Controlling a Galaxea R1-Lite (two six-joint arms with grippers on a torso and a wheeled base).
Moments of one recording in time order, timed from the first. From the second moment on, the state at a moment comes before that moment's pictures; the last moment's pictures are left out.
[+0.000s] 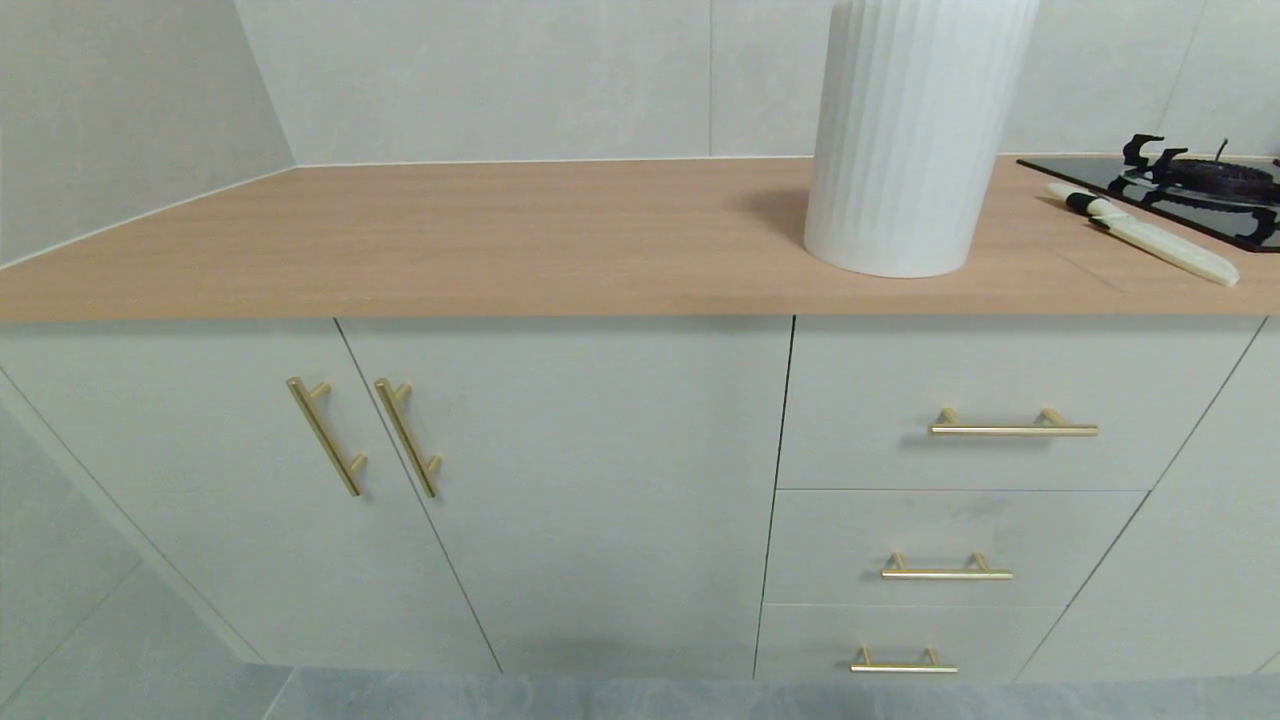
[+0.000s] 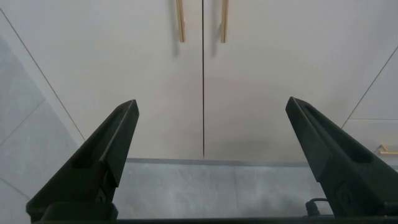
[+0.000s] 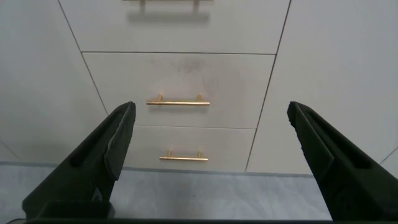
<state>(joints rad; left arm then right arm) 0.01 0.00 0.00 0.00 0.00 0.00 0.00 0.00 0.00 0.00 0.02 -0.01</state>
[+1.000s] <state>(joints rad) 0.01 0.00 0.00 0.00 0.00 0.00 0.00 0.00 0.00 0.00 0.02 -0.01</state>
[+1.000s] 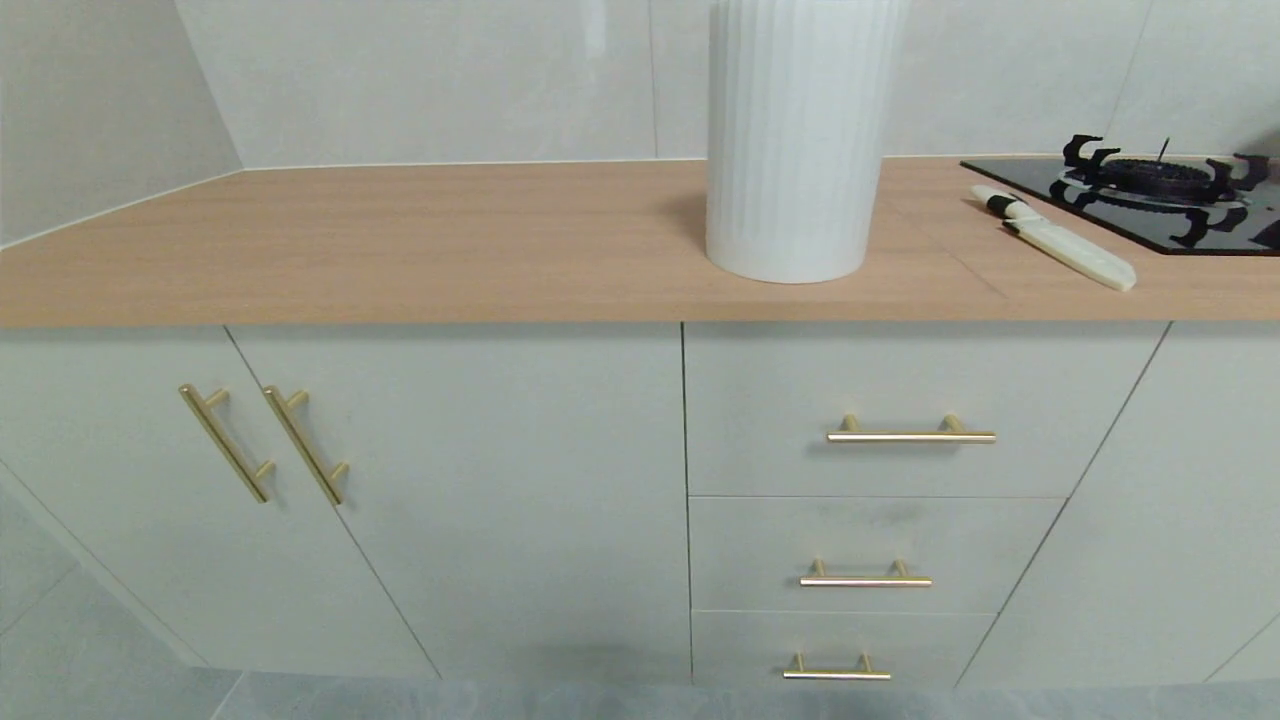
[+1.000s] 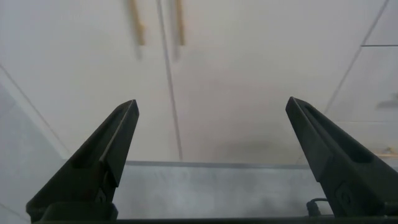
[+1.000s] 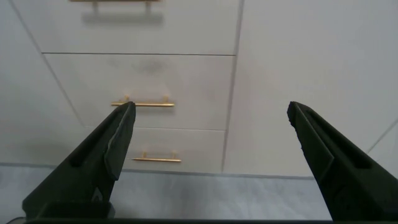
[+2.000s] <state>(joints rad) 0.01 0.00 0.00 0.00 0.00 0.00 0.00 0.00 0.00 0.00 0.02 -0.01</state>
